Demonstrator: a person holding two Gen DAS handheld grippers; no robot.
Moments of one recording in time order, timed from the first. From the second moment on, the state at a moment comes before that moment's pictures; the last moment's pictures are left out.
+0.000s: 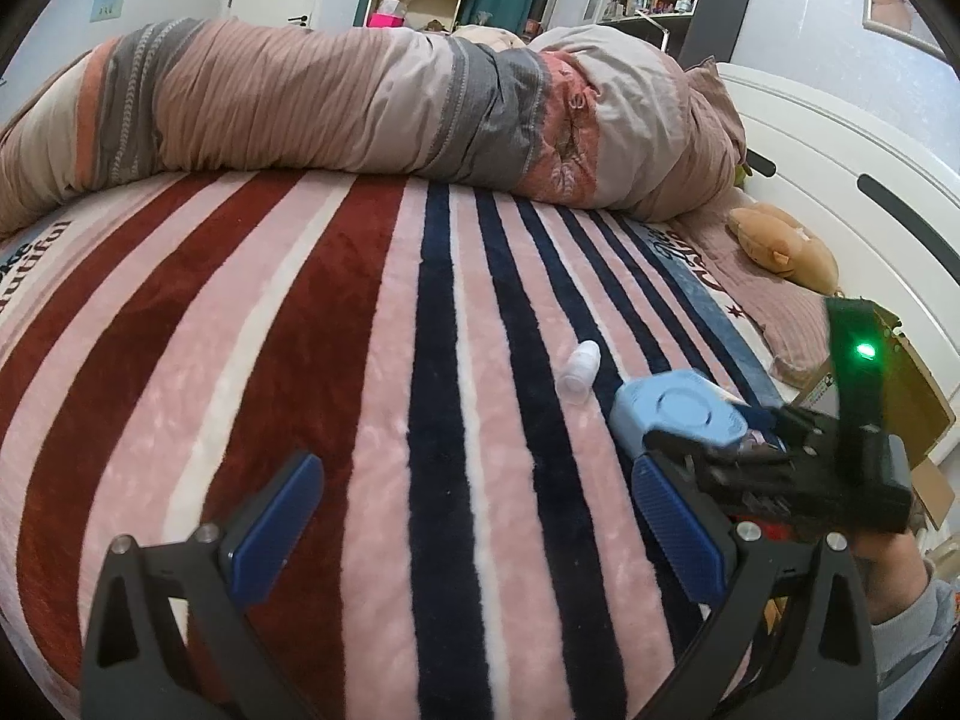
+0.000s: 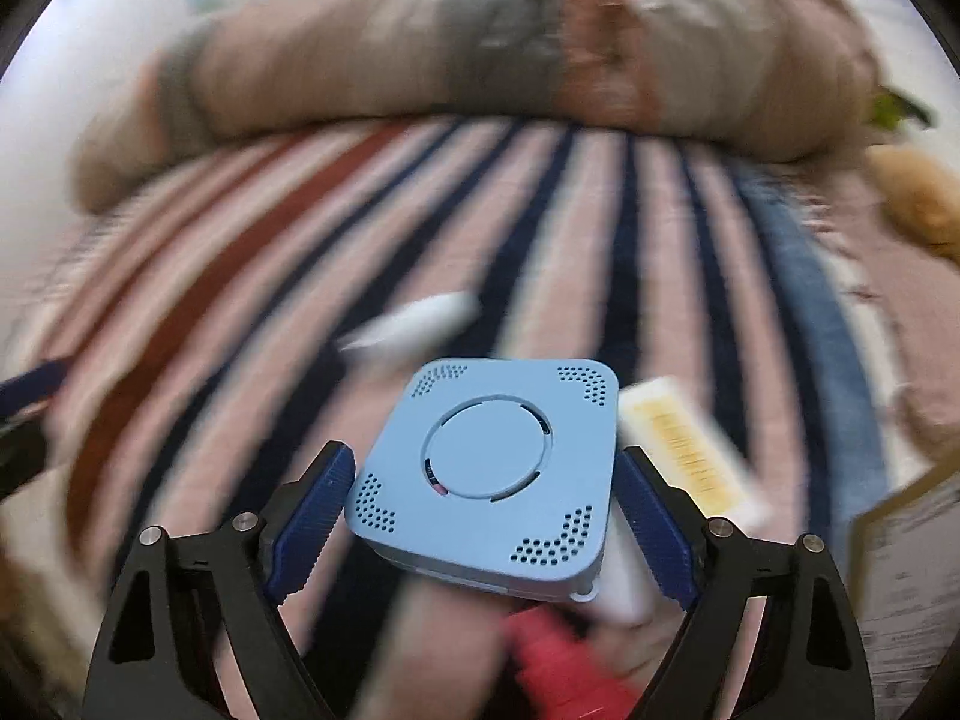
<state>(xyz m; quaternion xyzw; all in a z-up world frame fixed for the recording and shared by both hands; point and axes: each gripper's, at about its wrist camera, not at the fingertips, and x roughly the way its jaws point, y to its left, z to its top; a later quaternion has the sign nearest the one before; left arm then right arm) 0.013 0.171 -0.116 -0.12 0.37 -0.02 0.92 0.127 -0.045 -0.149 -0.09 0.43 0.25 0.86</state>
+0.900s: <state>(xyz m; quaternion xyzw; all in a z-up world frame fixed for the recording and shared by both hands) 0.019 0.171 -0.124 -0.24 0.39 -0.12 0.88 0.070 -0.020 -0.134 -0.11 0.42 0.32 0.84</state>
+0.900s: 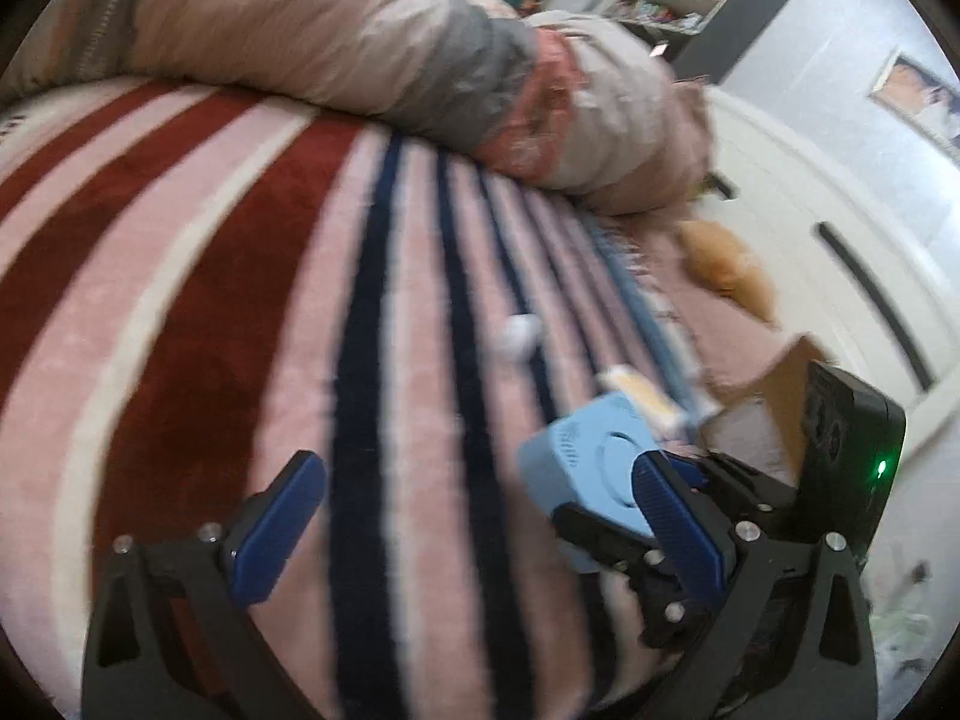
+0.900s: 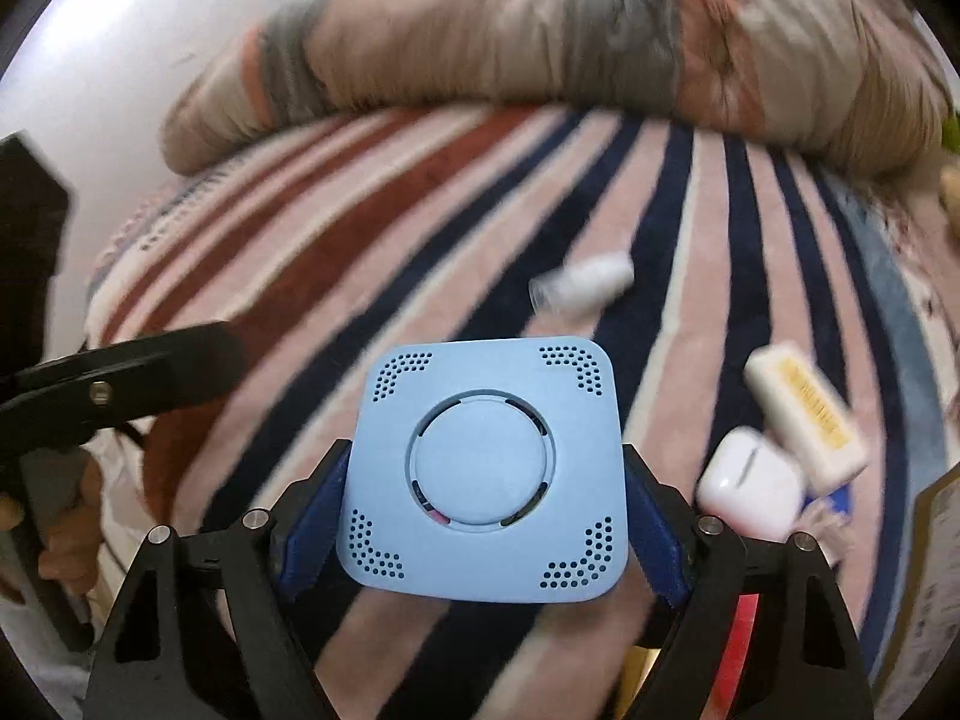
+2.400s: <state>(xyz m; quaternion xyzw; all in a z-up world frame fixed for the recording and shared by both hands) 0.081 -0.199 -0.002 -0.02 0.38 -0.39 0.84 0.049 -0.306 -0.029 -0.02 0.33 0.17 0.93</state>
